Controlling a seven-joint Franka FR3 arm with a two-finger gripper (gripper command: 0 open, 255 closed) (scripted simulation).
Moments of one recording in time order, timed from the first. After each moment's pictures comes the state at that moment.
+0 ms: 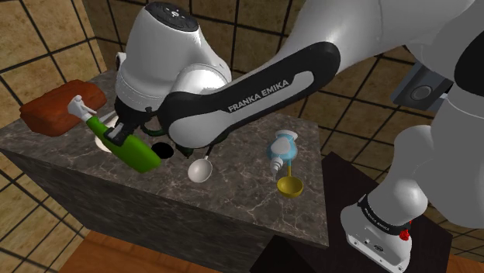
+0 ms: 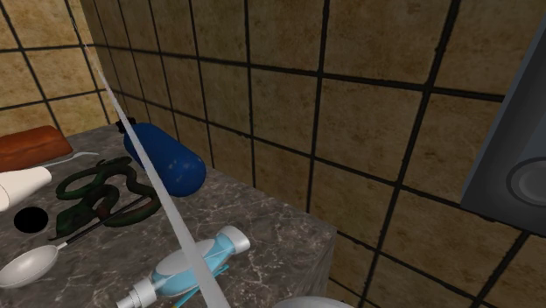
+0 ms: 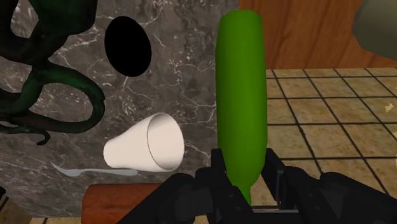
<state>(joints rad) 0.77 0.37 -0.04 -1.79 -0.10 2.68 0.22</state>
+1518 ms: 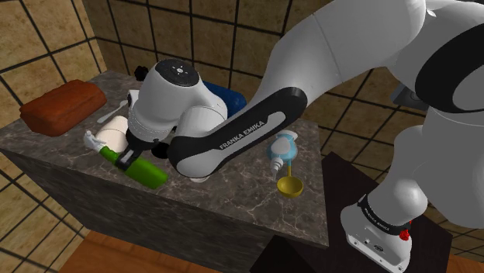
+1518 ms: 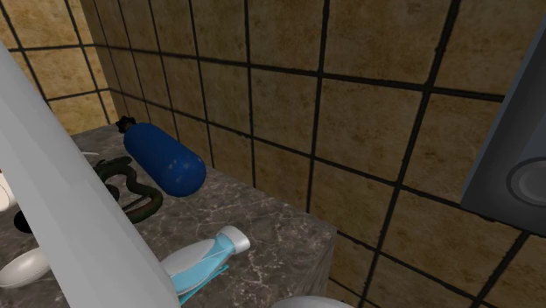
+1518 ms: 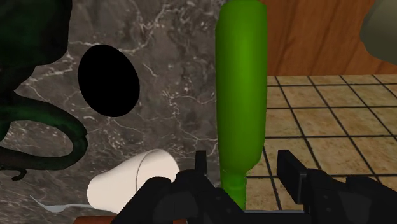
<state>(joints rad) 0.78 0.49 -0.05 -1.84 -0.12 2.85 0.25</state>
